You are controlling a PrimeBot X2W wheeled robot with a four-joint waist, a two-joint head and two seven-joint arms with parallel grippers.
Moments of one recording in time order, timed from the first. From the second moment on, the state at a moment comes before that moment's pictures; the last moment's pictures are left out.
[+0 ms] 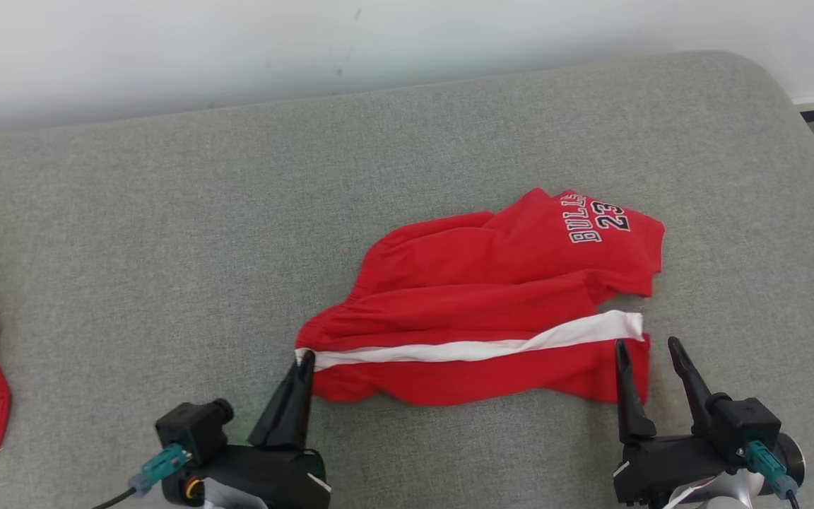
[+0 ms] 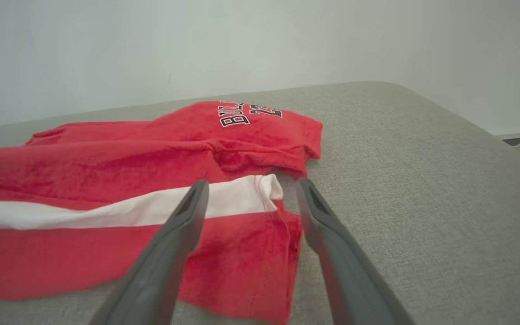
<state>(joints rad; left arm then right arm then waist) -0.27 0.13 -0.41 0.40 -0.71 -0.13 -0.26 -0.13 -0.05 -0.07 0.32 0.07 0.13 -0.26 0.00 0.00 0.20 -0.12</state>
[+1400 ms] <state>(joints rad) -0.24 0.11 -0.35 0.40 -0.67 -0.13 -0.26 -0.26 -0.05 -0.05 0.49 0.27 0.13 -0.26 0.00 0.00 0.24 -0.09</state>
